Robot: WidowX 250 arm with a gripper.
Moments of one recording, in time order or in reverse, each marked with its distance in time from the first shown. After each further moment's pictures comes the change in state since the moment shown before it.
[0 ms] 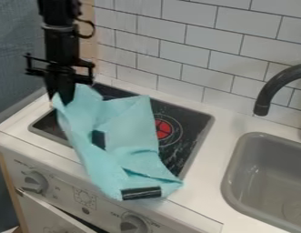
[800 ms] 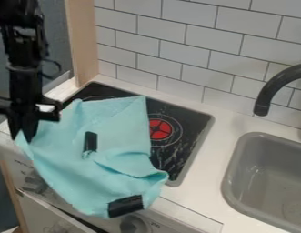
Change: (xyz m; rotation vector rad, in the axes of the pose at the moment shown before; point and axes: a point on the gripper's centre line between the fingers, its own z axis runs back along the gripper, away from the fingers) arm -0.031 0.036 -0.051 0.082 0.065 0.200
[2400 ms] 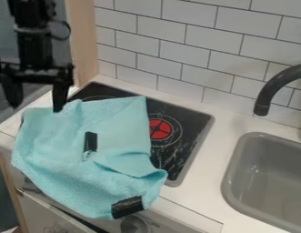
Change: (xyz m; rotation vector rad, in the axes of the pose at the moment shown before) arm 0.001 -0.023 0.062 -0.084 -0.103 -0.014
